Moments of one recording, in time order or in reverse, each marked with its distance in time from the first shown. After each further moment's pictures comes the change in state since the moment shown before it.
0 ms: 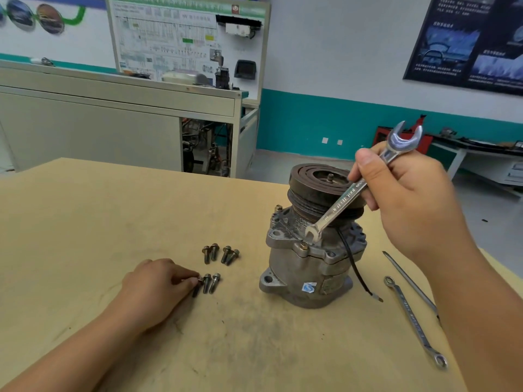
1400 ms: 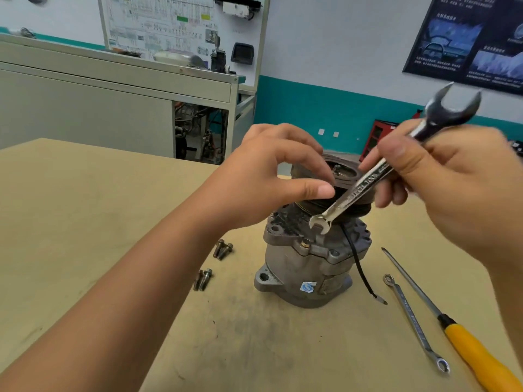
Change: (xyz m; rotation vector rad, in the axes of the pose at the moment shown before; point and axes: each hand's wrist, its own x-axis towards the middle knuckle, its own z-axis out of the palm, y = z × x) left_hand 0.018 0.148 -0.092 -0.537 0.150 0.717; right_hand 0.015 -0.001 -0.022 0.026 -0.241 -0.127
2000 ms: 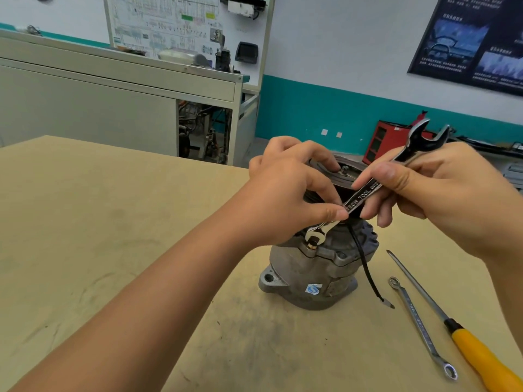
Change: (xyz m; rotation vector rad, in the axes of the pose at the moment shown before) left_hand 0.000 0.004 0.018 0.193 -0.050 -0.023; right_hand 0.007 0.013 0.001 0.158 -0.169 0.207
